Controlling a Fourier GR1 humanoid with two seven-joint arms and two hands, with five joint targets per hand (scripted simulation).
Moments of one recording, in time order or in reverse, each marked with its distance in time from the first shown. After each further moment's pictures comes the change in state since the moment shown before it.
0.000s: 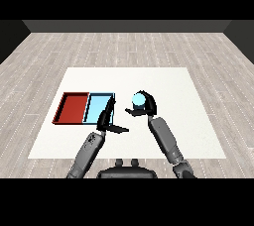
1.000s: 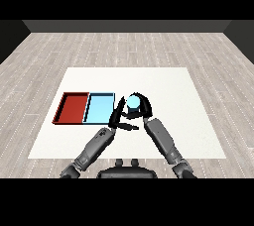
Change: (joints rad) left arm -0.202 0.000 -0.181 0.306 0.239 0.165 -0.101; right arm -0.007 0.000 0.110 -0.024 -0.079 -0.030 -0.002
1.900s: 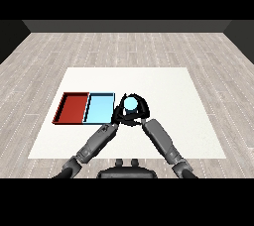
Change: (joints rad) left arm -0.120 0.000 -0.028 0.112 0.071 0.044 0.009; right arm -0.014 0.000 0.052 0.017 -0.028 -0.014 -0.034
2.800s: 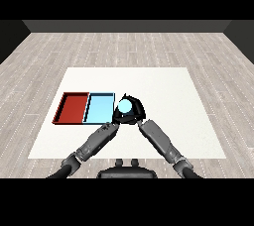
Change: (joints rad) left arm -0.049 0.028 -0.087 0.040 0.088 0.108 -0.034; right arm -0.032 -0.020 0.118 -0.003 -0.040 -0.091 0.006
